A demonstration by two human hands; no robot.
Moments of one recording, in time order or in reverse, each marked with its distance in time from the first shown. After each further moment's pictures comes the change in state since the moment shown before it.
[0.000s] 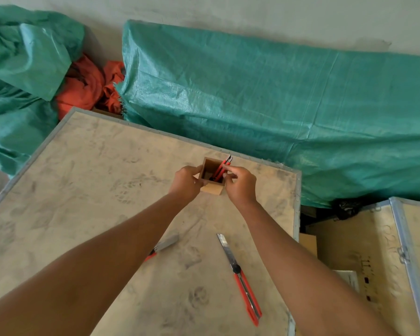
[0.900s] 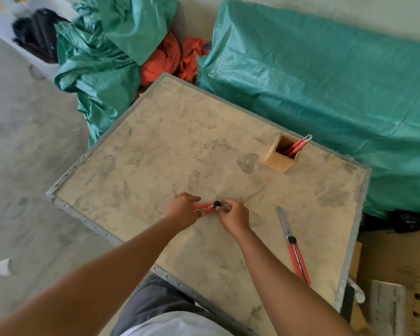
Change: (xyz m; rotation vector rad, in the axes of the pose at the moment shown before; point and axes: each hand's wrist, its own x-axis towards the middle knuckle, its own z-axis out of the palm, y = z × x) left_hand -0.194 -0.187 -0.070 0.237 -0.078 -0.241; right_hand -0.201 -0.053 0.138 0.061 -0.461 0.268
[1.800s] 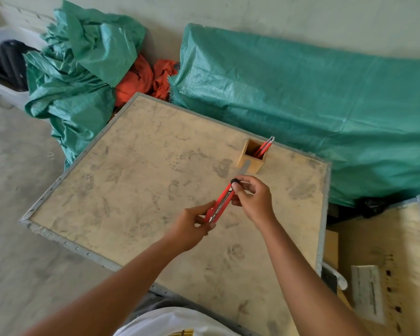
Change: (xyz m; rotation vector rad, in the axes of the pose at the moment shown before) left_hand -0.076 0.080 -0.009 -0.598 -0.112 0.216; right_hand -0.038 -0.033 -0.124 0.459 0.208 -0.132
